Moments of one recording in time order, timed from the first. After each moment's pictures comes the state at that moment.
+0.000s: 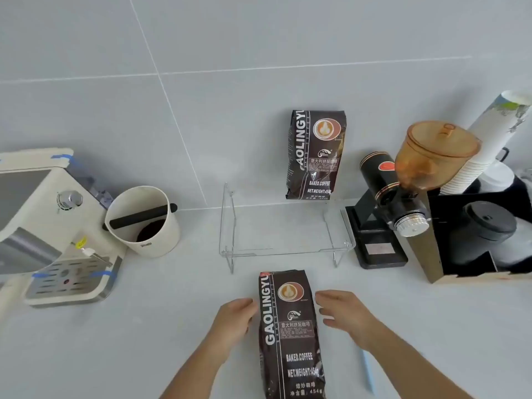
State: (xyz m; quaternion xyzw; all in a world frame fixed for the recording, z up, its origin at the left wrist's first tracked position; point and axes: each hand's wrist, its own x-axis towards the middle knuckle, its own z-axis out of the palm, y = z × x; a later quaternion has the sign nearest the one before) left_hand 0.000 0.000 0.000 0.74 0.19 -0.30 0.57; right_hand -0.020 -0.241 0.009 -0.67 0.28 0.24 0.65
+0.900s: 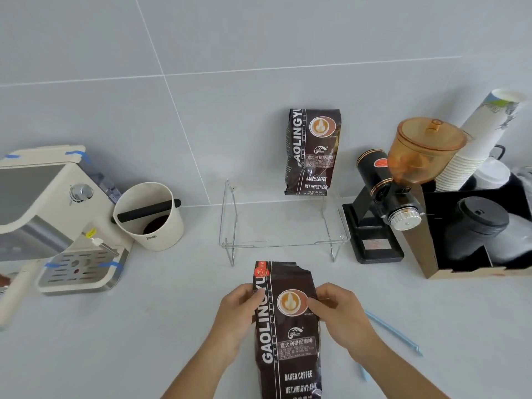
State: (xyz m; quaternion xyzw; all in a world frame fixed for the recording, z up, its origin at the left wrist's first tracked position) left_hand -0.033 -0.024 0.051 0.68 0.18 -0.21 0.68; right_hand -0.059 -0.221 0.046 -0.75 0.19 0.11 0.62
